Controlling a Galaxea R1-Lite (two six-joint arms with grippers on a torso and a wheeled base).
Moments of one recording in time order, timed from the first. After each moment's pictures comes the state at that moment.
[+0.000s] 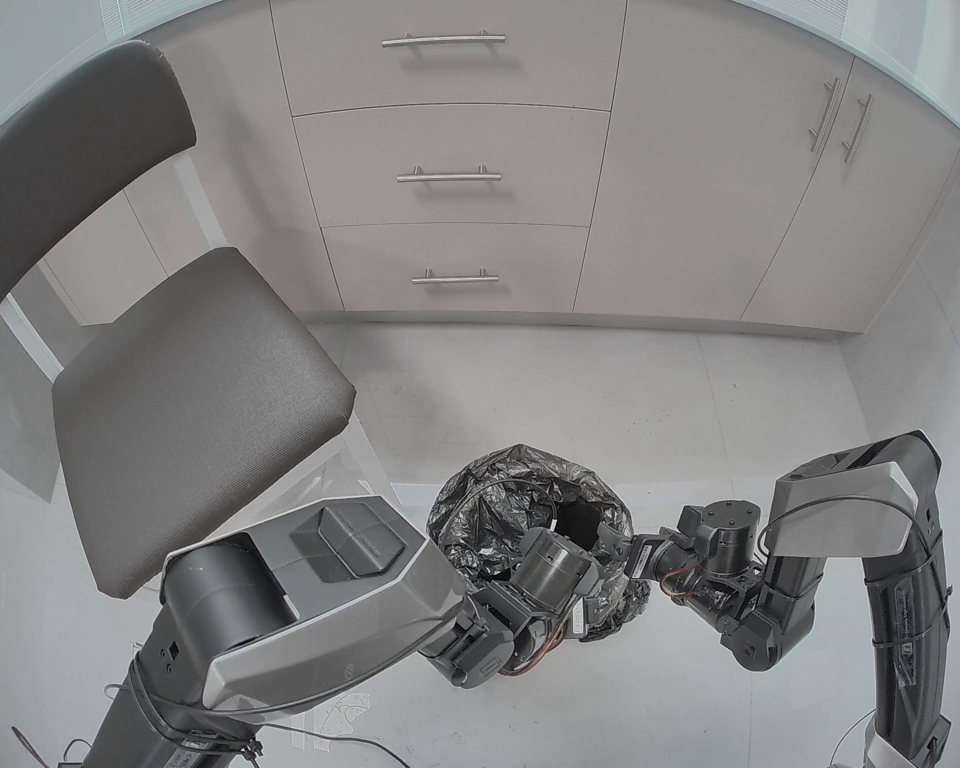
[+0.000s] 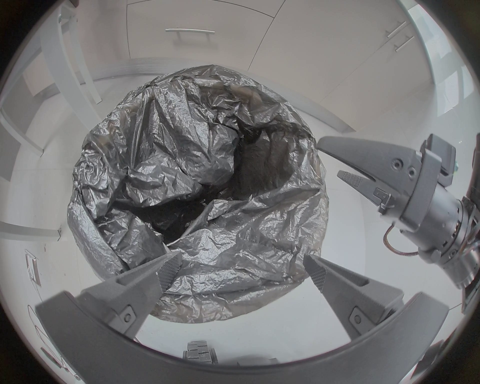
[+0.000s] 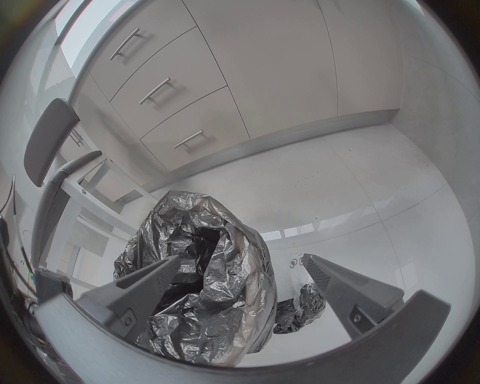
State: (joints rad) left arm -0.86 2.54 -1.32 -0.41 0.23 -0.65; right arm 0.40 2.46 -0.60 -1.55 -0.12 0.38
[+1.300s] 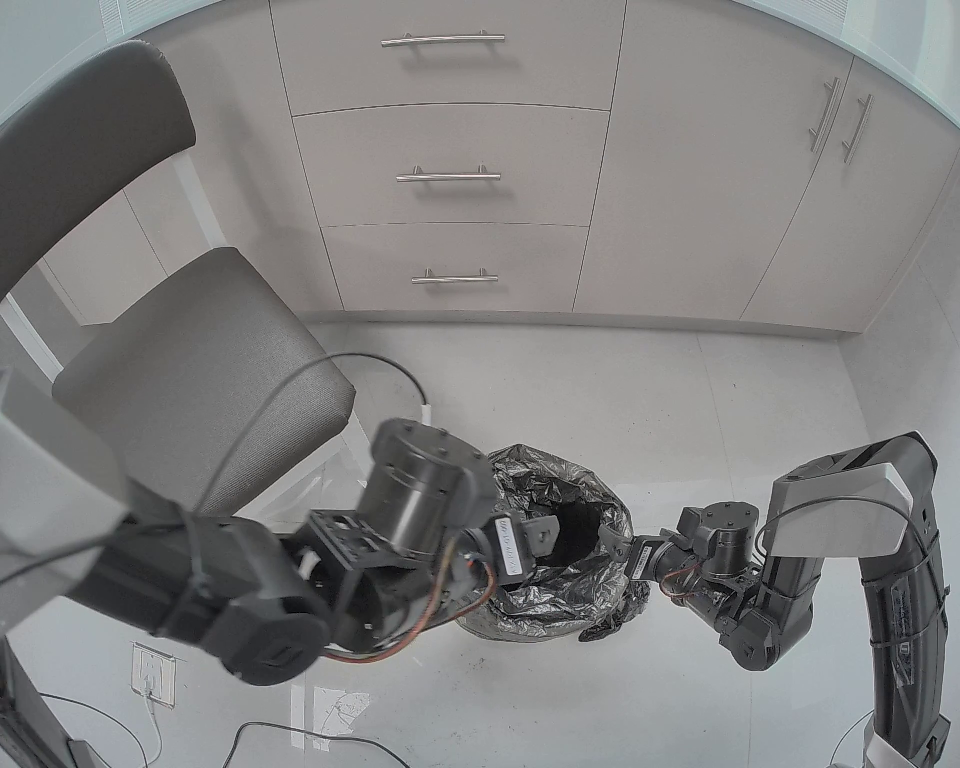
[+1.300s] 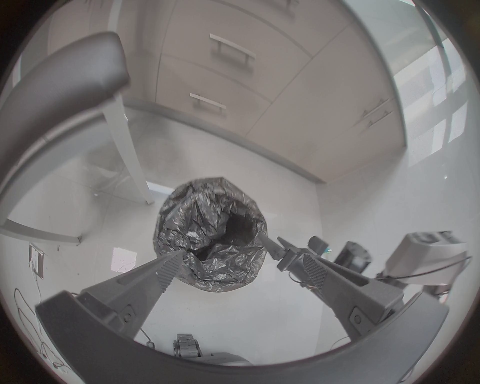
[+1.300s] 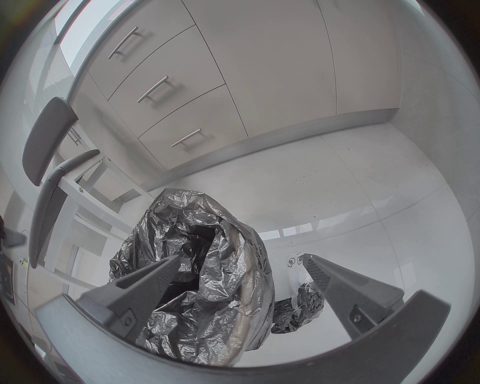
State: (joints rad) left arm -0.84 1.93 -0.91 -0.44 0.23 -0.72; right arm 0.40 2.47 -0.60 -1.55 -0.12 0.38
